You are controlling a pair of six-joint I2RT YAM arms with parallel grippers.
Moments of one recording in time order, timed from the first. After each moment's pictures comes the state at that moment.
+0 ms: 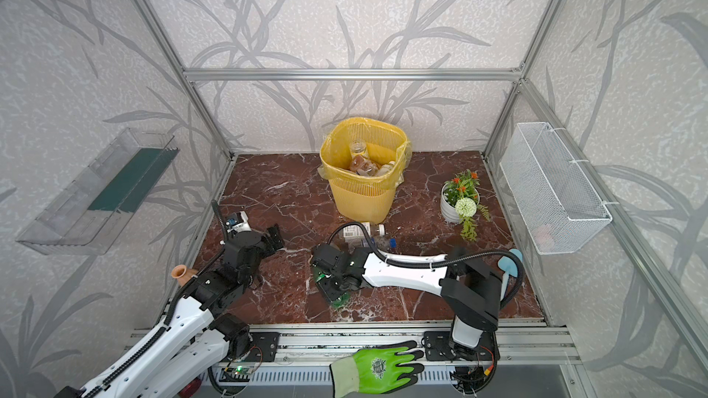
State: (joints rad) left arm -0.45 0.69 0.49 -0.36 -0.54 -0.63; right arm 1.18 1.64 1.11 -0.52 -0.07 0.45
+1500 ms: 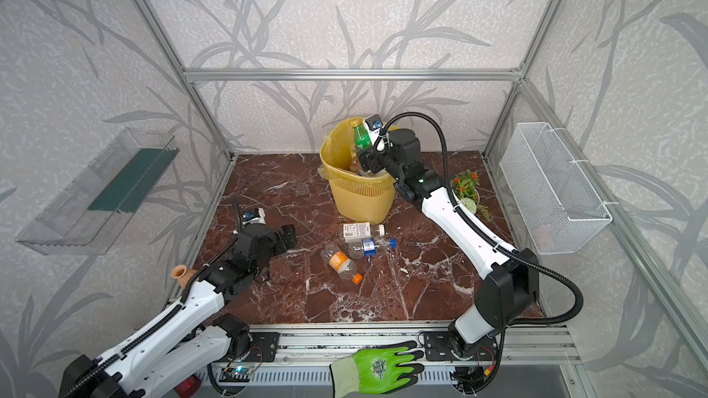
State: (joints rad) left arm -0.45 0.85 0.52 -0.29 -0.34 -0.67; right arm 0.52 1.56 1.51 -0.19 0.02 -0.14
